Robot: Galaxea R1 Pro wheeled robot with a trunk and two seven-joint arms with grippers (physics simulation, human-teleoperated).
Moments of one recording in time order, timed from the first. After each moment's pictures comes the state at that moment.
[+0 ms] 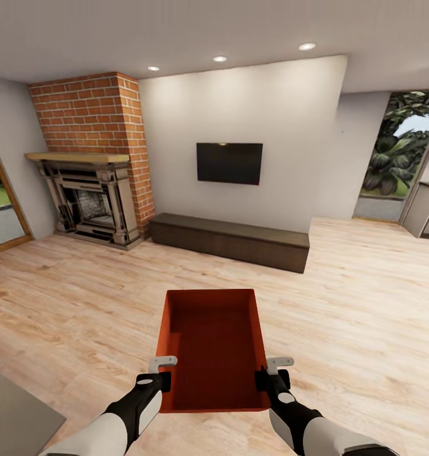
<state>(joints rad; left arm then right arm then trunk) -0.65 -0.13 -0.01 -0.22 0.04 0.08 0.24 -0.68 0.12 0.07 -0.06 0.05 -0.28 -0.18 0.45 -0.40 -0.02</state>
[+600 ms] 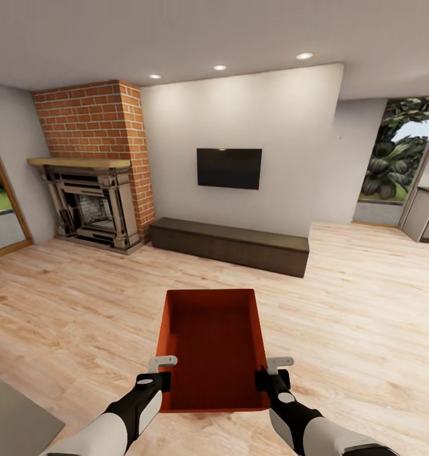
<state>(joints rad) -0.65 -0.13 -0.01 -0.22 0.04 0.08 0.24 -0.68 0.12 0.07 -0.06 0.05 -0.28 -0.18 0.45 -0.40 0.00</state>
